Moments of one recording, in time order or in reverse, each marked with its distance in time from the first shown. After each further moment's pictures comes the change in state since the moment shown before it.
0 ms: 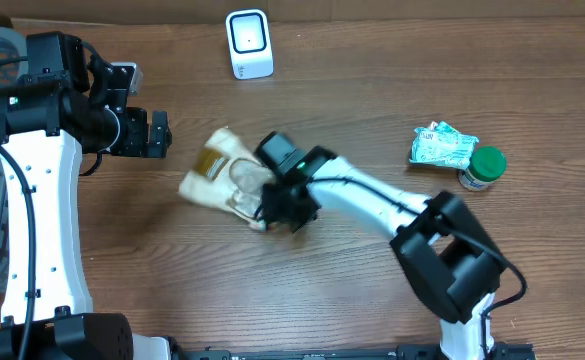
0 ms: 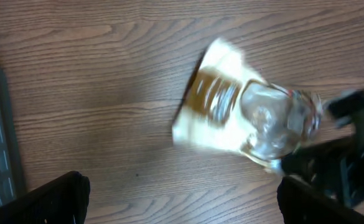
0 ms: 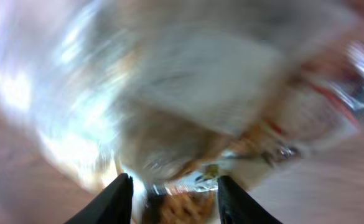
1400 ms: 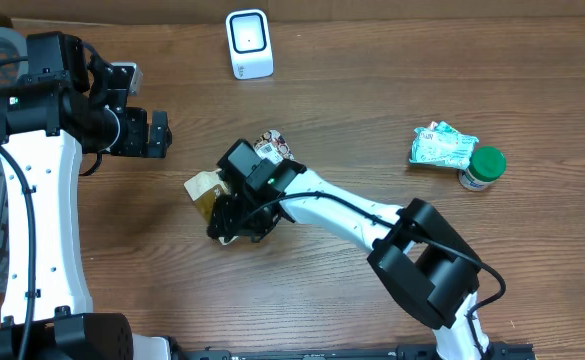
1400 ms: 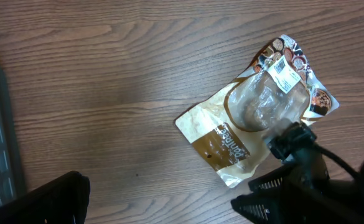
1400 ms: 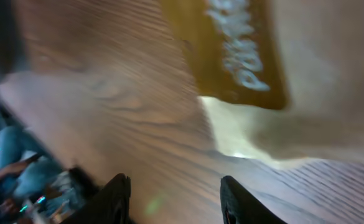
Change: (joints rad) left arm 0.000 0.000 0.000 0.000 0.000 0.000; right arm 0.154 0.058 0.089 0.147 -0.206 0.024
